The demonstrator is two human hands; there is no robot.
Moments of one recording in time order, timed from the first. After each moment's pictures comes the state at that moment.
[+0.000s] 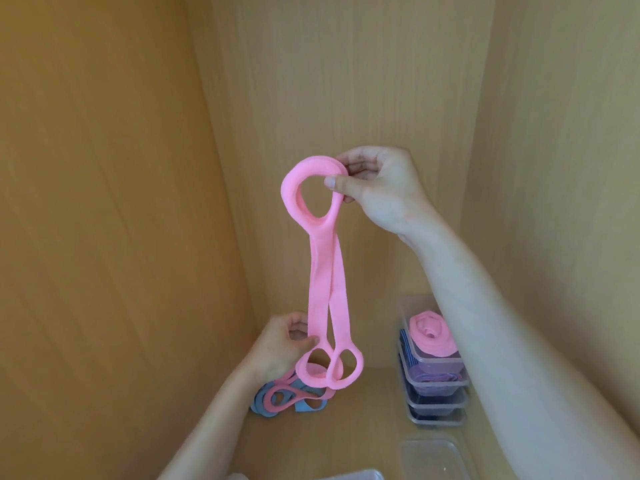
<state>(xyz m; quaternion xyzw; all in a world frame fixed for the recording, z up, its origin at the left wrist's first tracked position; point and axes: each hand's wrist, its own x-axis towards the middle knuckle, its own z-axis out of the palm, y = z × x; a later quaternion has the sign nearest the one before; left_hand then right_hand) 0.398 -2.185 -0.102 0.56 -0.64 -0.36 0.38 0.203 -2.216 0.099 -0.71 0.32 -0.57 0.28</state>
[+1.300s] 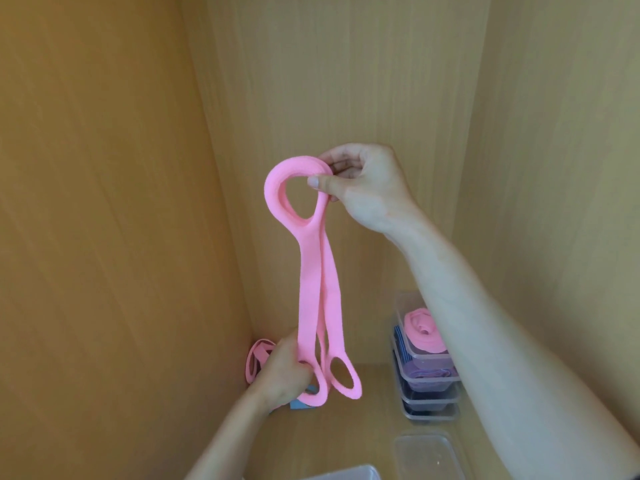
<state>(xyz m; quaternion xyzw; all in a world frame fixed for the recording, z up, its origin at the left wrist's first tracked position) 0.379 -2.164 -0.125 0.59 -0.64 -0.35 0.33 0.216 -2.207 0.100 -0.72 0.33 -0.55 0.26</state>
